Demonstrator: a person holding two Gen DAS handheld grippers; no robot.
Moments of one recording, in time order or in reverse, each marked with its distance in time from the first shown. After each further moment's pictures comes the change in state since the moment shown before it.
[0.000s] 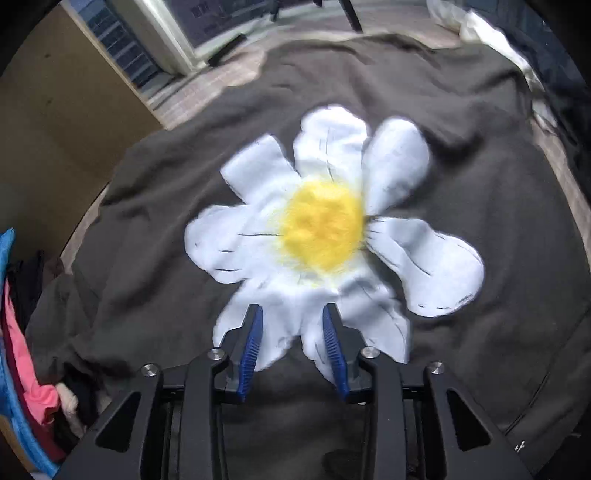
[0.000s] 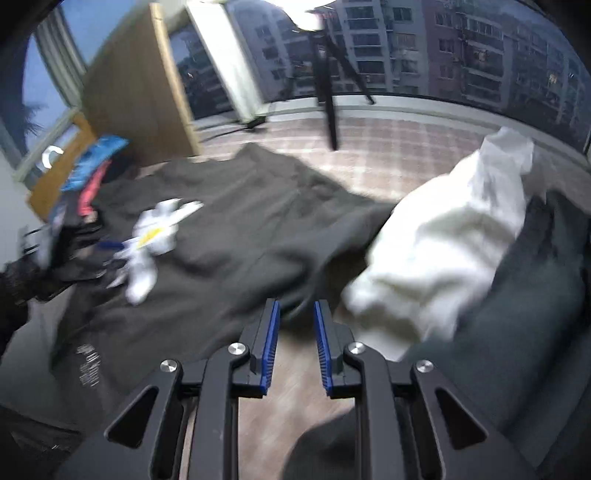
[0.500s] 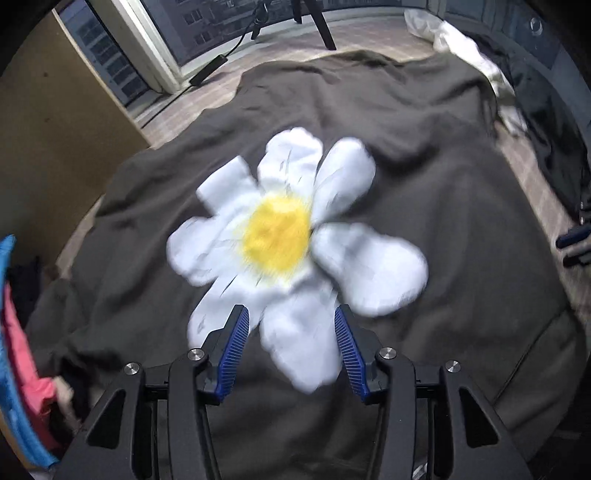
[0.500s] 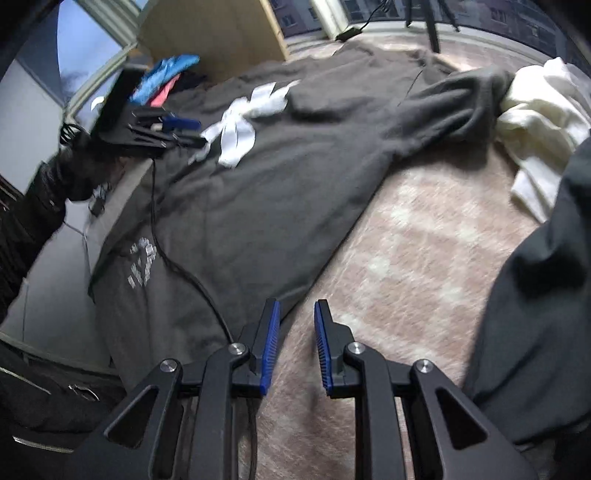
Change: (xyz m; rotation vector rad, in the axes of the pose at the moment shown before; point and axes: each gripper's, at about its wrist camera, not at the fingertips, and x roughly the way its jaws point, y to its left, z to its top) left arm -0.021 -0.026 0.014 0.027 -0.046 -0.090; right arm 0.036 0.069 -0.096 -0.049 0.176 0.177
